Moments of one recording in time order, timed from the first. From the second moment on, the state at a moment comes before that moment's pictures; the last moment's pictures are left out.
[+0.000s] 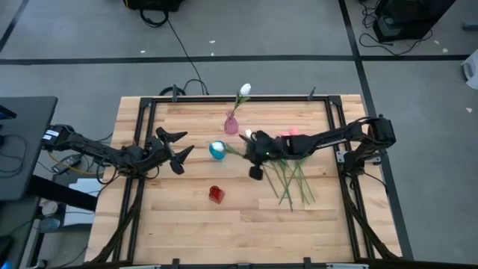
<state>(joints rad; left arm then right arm) -0.24 0.63 0.06 0.79 -0.74 0.05 -0.03 1.66 0.96 0.02 0.14 0.12</state>
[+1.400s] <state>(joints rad) -0.24 0.63 0.06 0.82 -0.76 0.08 -0.15 1.92 1.16 1.16 0.29 -0.55</state>
